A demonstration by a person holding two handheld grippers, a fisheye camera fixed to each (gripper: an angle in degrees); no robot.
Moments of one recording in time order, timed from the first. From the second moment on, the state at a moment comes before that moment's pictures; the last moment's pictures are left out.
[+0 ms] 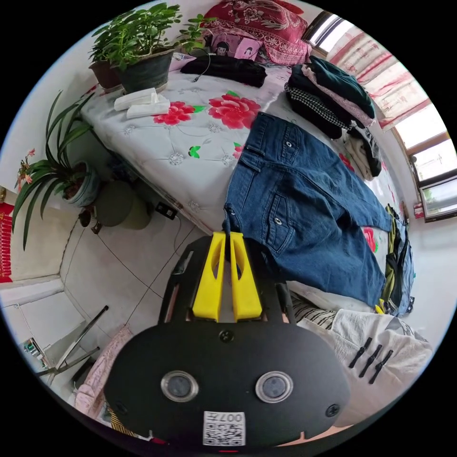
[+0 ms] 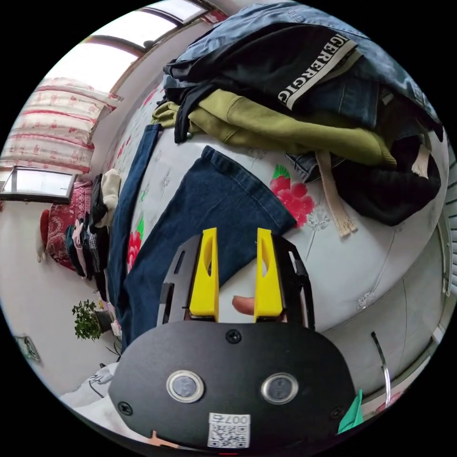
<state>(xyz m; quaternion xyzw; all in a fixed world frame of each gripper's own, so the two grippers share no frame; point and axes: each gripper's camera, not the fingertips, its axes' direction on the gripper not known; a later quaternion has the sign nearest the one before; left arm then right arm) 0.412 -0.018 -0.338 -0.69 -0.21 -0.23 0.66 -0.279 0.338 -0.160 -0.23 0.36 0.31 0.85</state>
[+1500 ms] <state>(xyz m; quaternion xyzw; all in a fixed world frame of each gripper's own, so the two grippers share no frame) 0.461 0.103 0.024 -0.69 -0.08 0.02 0.72 -0.370 0.281 0.338 -0.47 0.24 -0.33 0.79</state>
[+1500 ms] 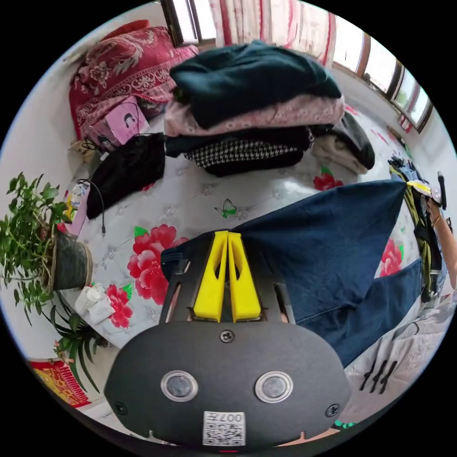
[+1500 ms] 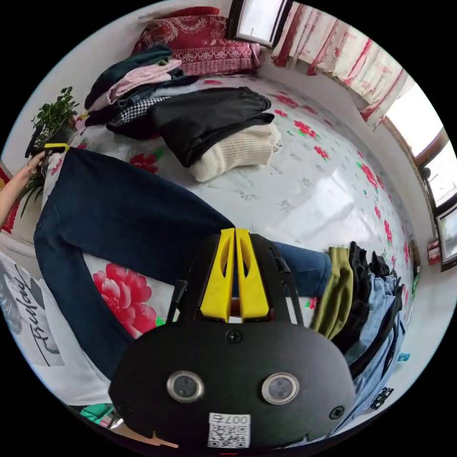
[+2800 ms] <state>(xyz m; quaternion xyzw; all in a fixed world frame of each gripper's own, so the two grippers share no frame) 0.351 -0.046 -0.369 -0.52 -0.23 -0.41 0.71 -0.404 0.303 -0.044 -0.28 0.26 -0.06 0.92</state>
